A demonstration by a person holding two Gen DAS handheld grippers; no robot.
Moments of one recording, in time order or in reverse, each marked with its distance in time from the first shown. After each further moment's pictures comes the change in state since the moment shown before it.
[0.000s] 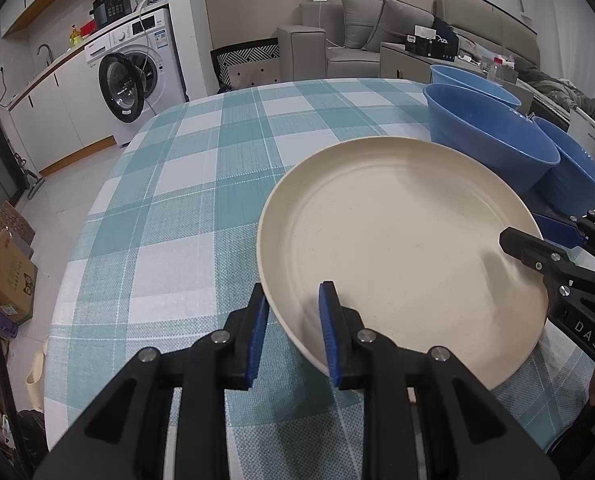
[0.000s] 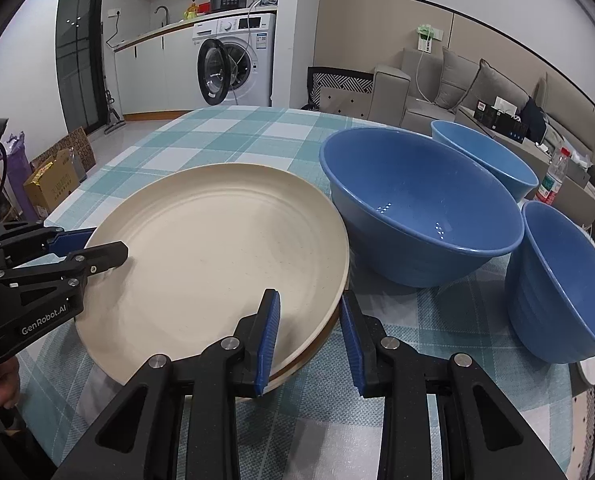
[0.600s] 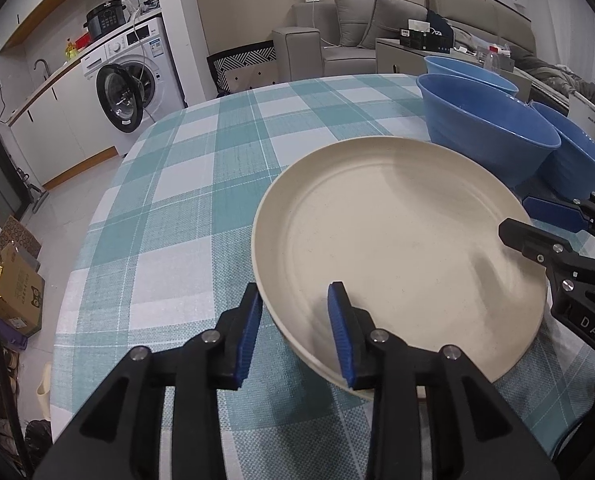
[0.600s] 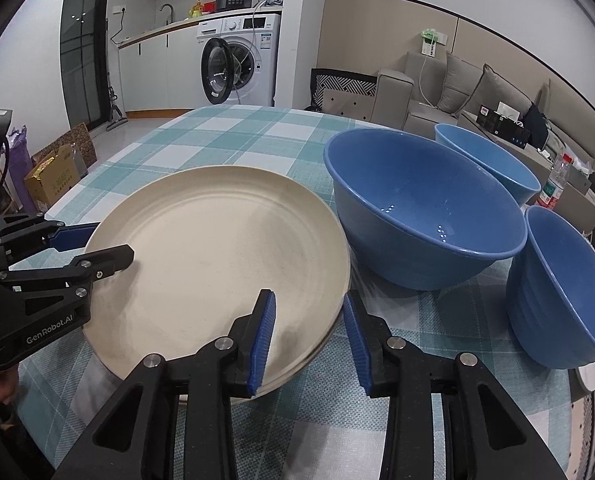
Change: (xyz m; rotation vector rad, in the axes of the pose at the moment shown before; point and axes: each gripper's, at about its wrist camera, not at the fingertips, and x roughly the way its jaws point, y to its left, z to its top) left arm 0.004 -0.008 -0.001 0.049 -0.007 0.027; right arm 0.003 -0.001 -0.001 -0.013 -0.006 0.014
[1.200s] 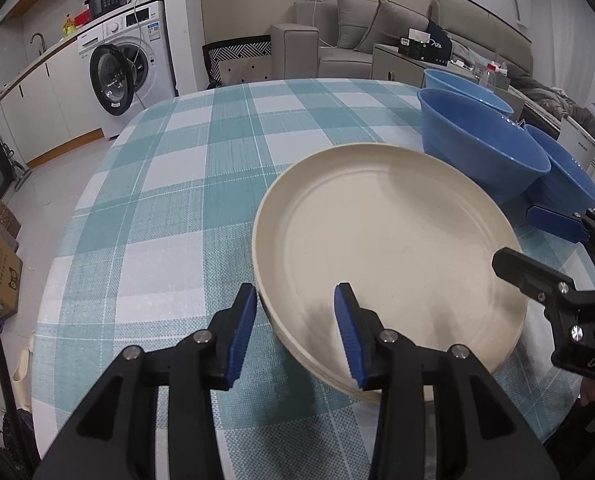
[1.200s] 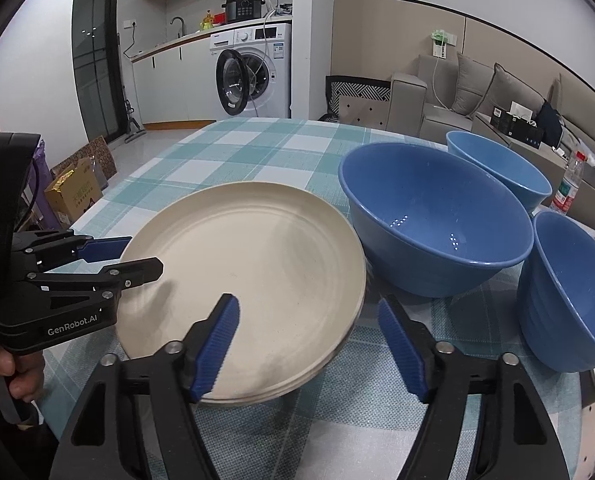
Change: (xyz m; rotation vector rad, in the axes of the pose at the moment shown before) left arm -0.004 0.013 0.003 -0.076 0.008 -0.089; right arm -0.016 -0.002 0.006 0.021 -0.034 0.081
